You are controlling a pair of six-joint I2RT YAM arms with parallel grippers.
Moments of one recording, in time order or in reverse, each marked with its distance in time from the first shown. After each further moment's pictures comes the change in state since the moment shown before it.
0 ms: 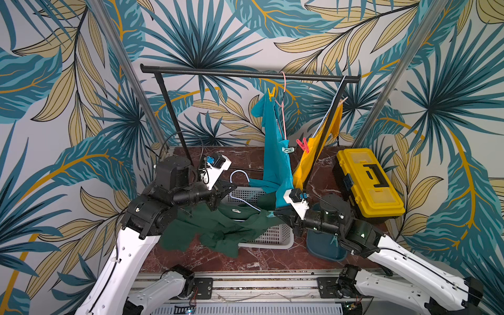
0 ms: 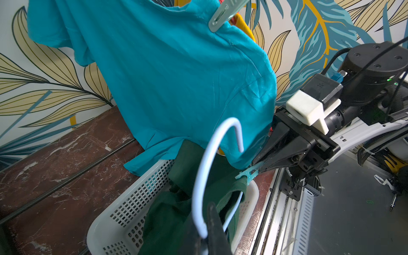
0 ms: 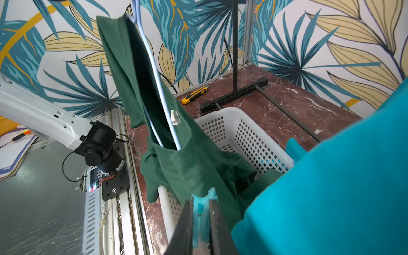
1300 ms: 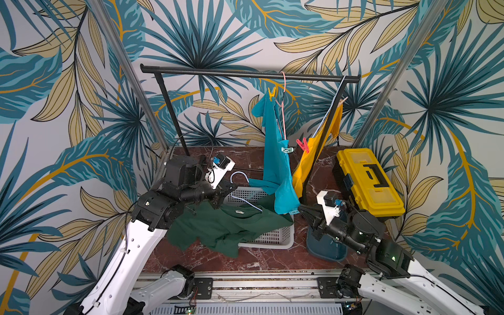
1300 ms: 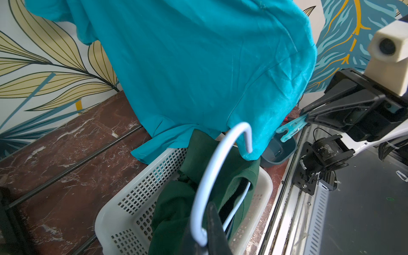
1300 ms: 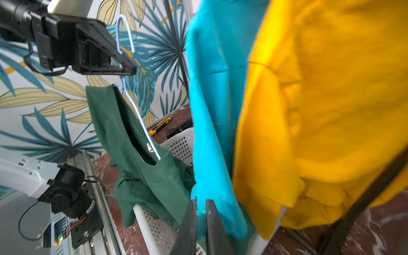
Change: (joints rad) left arm 0.000 0.036 -0.039 -0.003 -0.066 0.039; right arm 0.000 -0.388 -0.127 -0.102 0.332 0.144
